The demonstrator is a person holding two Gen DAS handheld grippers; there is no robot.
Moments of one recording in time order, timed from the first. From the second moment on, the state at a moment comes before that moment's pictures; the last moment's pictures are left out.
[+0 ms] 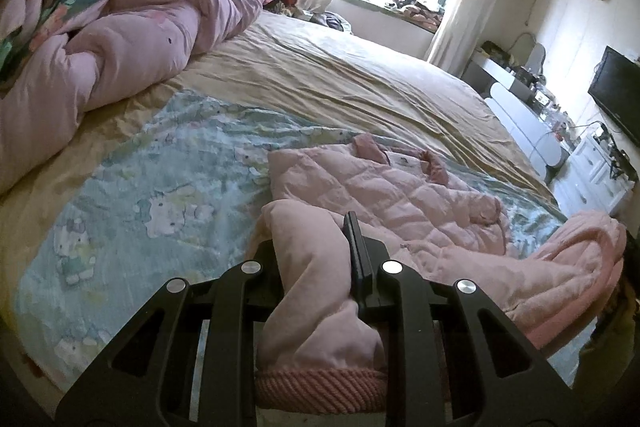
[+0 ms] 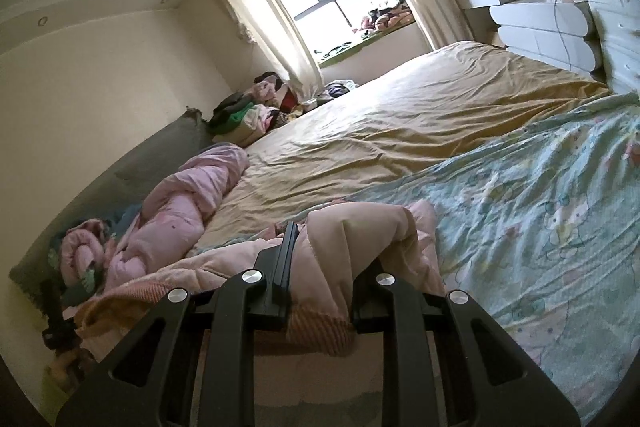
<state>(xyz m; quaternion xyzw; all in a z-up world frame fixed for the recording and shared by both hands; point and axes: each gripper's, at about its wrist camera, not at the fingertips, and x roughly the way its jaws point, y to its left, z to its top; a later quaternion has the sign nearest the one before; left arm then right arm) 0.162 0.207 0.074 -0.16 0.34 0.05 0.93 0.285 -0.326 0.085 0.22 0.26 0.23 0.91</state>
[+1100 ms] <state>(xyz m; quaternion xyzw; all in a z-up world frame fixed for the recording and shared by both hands) 0.292 0.227 0.025 -0.18 0.34 0.10 0.92 0.438 -0.267 0.021 0.14 0.34 0.11 0.93</state>
